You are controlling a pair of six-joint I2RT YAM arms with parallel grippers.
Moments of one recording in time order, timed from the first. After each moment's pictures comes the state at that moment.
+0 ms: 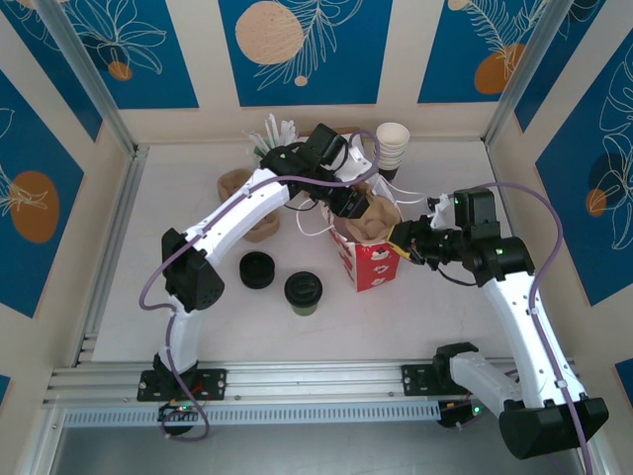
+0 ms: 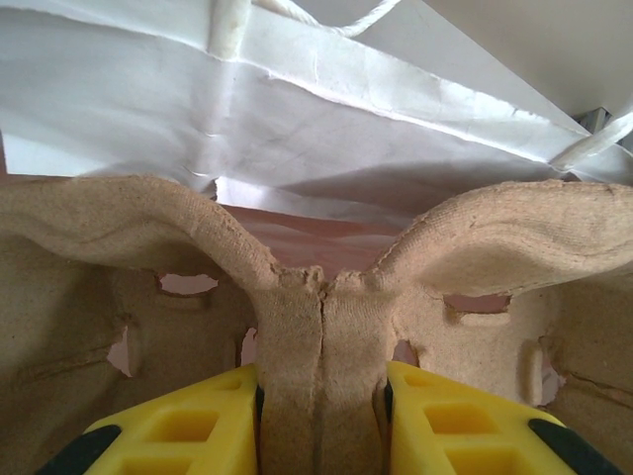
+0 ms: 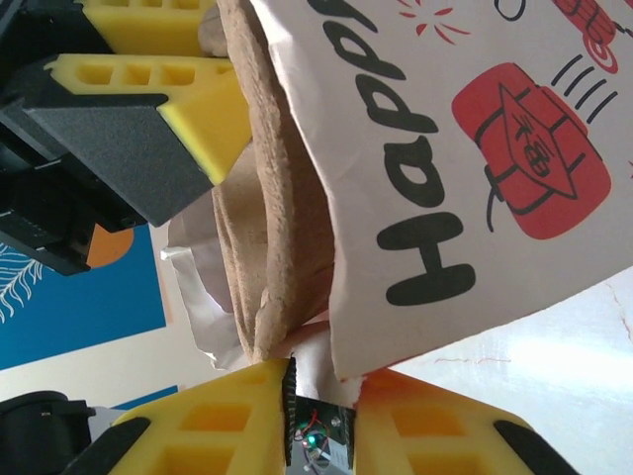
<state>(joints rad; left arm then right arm) -0.76 2.07 2.17 -1.01 0.46 0.05 0.16 0.94 1.06 -0.93 -0.67 0.82</state>
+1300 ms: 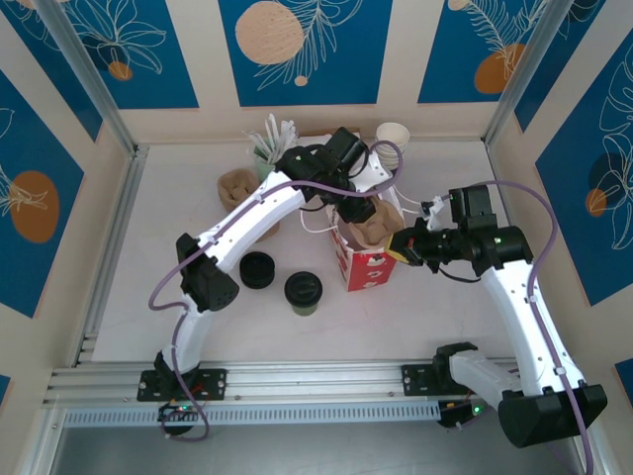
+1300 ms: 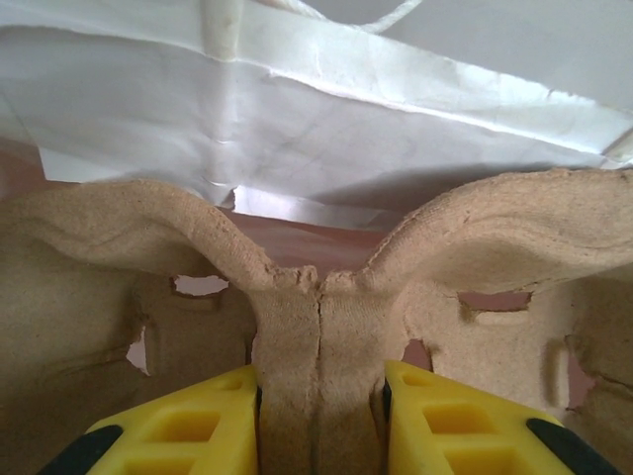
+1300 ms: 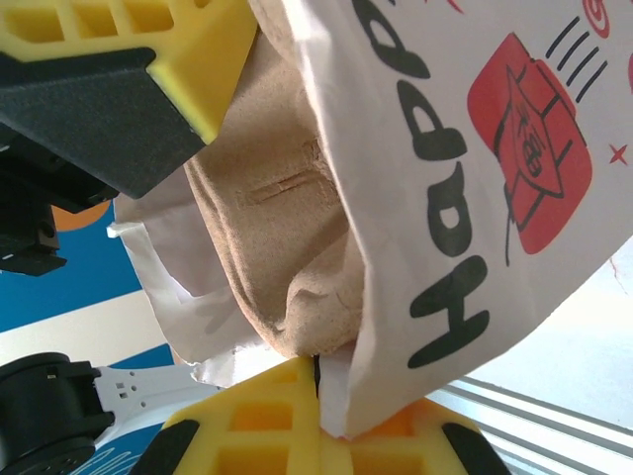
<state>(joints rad) -0.85 2.15 2.39 -1.19 0.22 0.21 0.16 1.01 1.13 -1.09 -0.72 0.74</state>
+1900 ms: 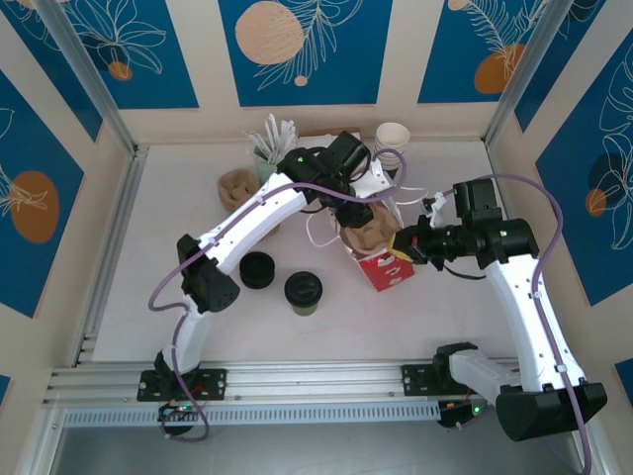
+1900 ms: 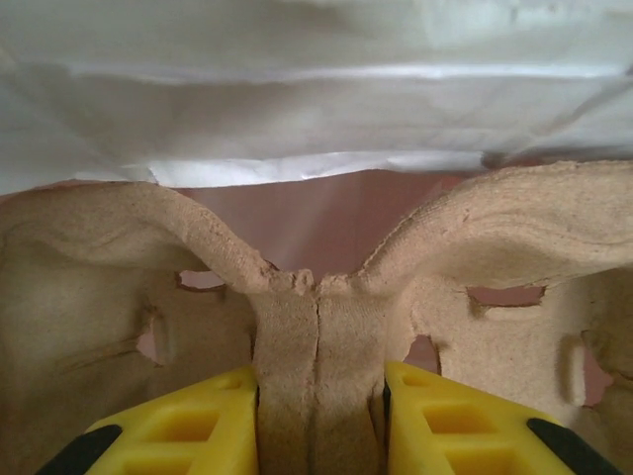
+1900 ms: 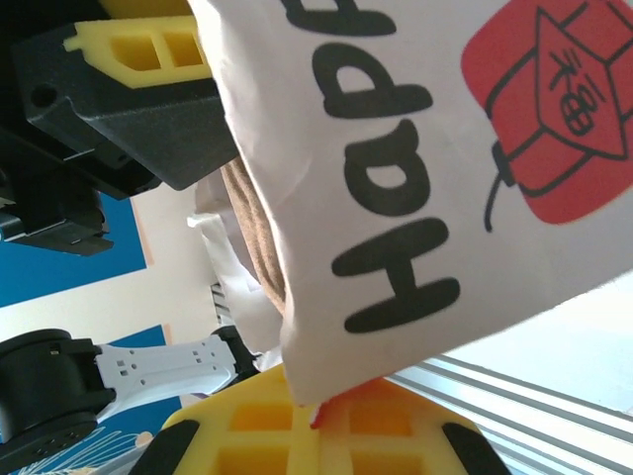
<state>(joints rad) -0.87 2.15 2.39 -1.23 0.20 0.29 0.13 1.04 1.22 -1.20 -0.73 0.65</state>
